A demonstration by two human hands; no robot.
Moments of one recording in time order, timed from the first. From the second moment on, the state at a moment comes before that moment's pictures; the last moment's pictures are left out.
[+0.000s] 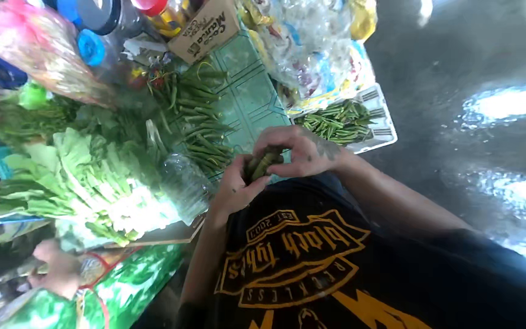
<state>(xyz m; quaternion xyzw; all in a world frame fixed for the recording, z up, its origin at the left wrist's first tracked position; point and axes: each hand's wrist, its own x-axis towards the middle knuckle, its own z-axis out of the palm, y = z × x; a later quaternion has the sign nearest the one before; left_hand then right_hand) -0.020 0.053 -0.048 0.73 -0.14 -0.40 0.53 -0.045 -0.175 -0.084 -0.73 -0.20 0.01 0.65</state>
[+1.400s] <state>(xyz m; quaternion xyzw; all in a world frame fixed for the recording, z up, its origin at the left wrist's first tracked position) 0.081 0.159 -0.102 0.87 0.07 -0.15 0.46 0.052 -0.052 -0.176 -0.88 -0.05 0.33 0.34</state>
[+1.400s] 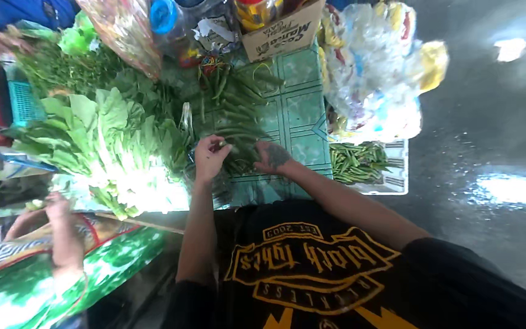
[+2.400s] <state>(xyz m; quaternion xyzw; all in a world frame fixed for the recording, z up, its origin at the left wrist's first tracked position) 0.076 0.136 -0.127 0.79 -0.10 -0.07 0.60 0.097 -0.060 -0.102 -0.74 -0.04 0.11 0.66</state>
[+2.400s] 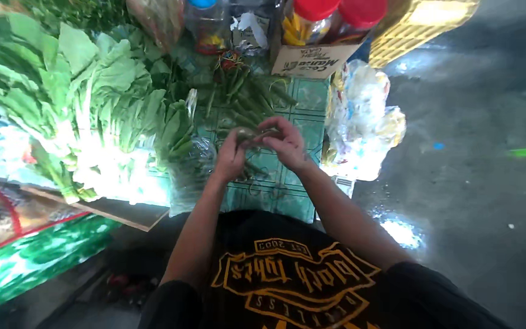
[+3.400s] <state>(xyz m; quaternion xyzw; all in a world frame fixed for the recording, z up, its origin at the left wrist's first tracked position) 0.086 0.095 -0.096 0.59 0.05 -0.20 0.78 0.096 -0.054 -0.075 -0.87 -0.04 -0.03 0.49</state>
